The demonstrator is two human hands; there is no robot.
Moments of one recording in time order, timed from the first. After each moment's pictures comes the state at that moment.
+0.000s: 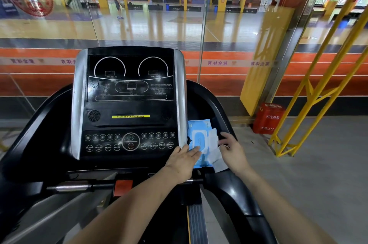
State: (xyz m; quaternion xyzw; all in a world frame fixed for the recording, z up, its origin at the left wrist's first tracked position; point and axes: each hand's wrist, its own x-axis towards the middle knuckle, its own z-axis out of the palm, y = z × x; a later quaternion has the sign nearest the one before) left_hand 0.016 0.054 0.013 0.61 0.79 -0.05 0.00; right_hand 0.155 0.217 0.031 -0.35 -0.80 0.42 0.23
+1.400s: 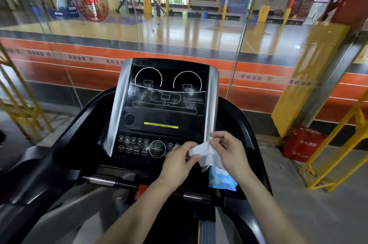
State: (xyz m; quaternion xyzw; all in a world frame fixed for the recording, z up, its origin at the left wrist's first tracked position) left_hand -0.007 -0.014 0.081 0.36 0.81 0.47 0.04; right_hand 0.093 0.150 0.130 -0.14 -0.76 0.58 0.26
